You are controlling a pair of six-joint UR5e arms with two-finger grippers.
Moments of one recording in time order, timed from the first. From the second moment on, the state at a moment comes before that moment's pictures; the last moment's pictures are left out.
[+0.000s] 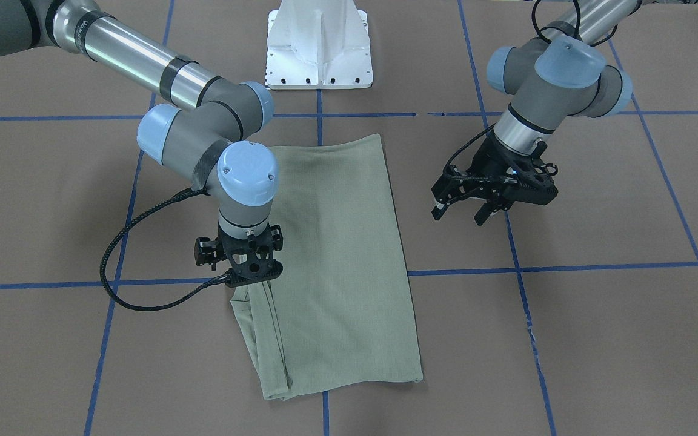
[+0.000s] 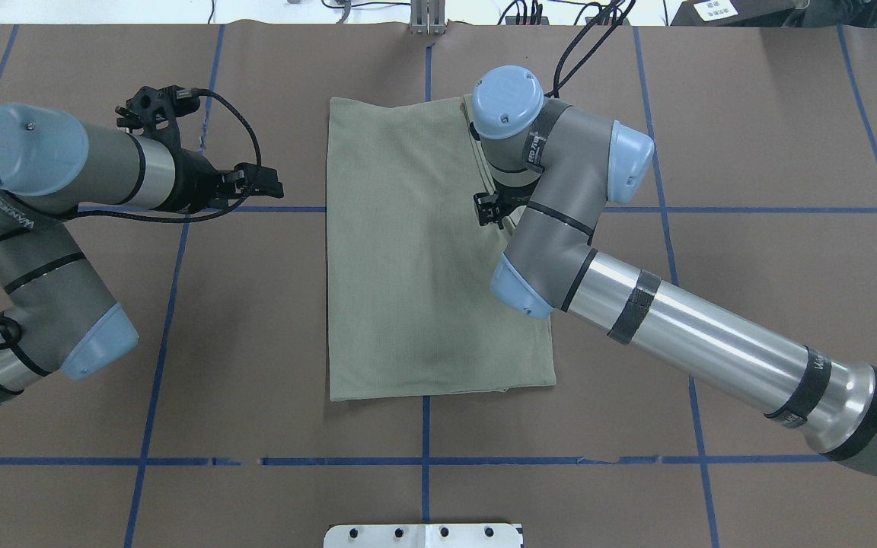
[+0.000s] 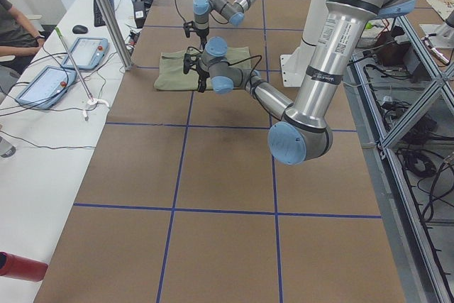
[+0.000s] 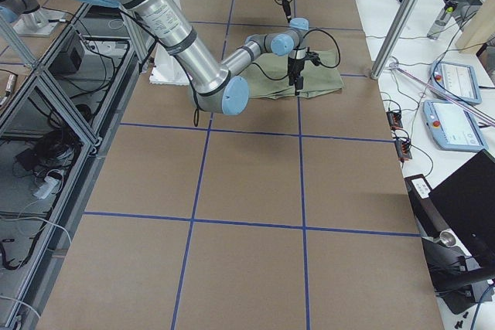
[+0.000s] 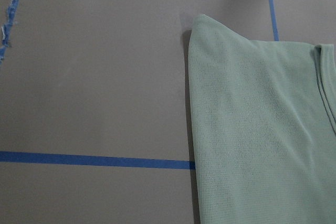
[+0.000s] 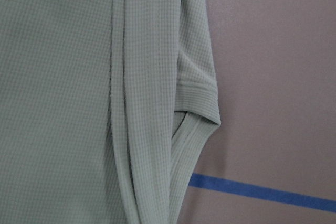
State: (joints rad) left arm -0.76 -1.94 -1.70 -2.23 -1.91 -1.28; right arm 0.67 -0.72 1.26 -1.65 1.84 0.73
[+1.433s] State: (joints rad) left arm -0.77 -1.94 -1.80 -2.22 -1.95 -1.28; right arm 0.84 -0.80 1.26 -1.50 2.02 0.63
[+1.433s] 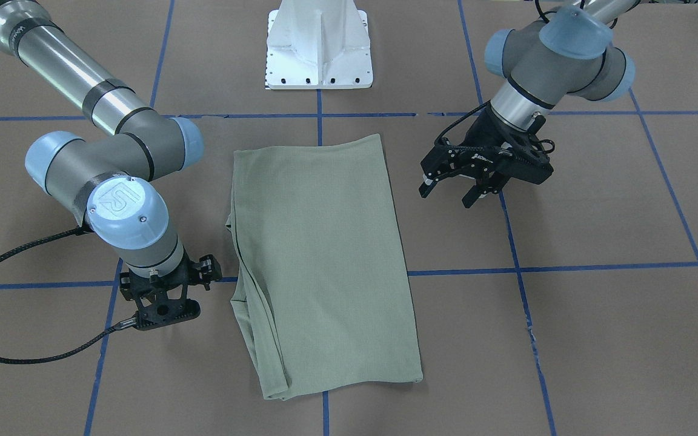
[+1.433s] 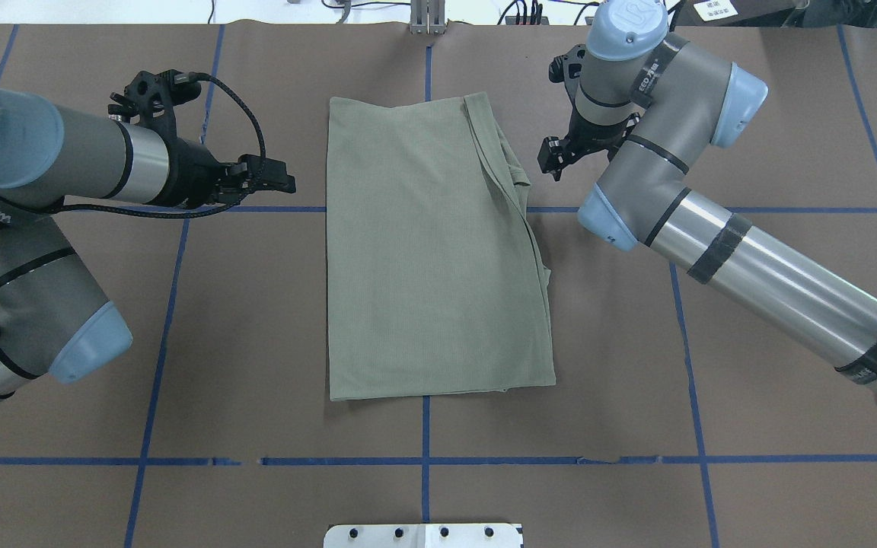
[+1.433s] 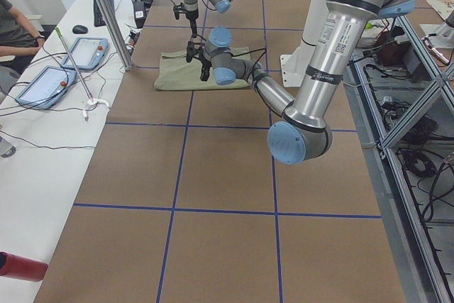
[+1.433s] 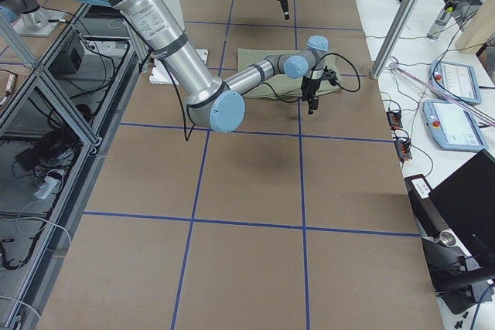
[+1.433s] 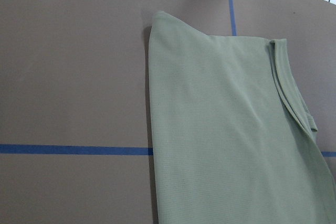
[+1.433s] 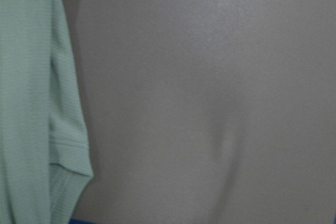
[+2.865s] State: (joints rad) left arm -0.78 -1.94 -1.85 -2.22 -1.95 -1.28; right arm 0.74 -0.62 0.99 -1.41 1.97 0.64
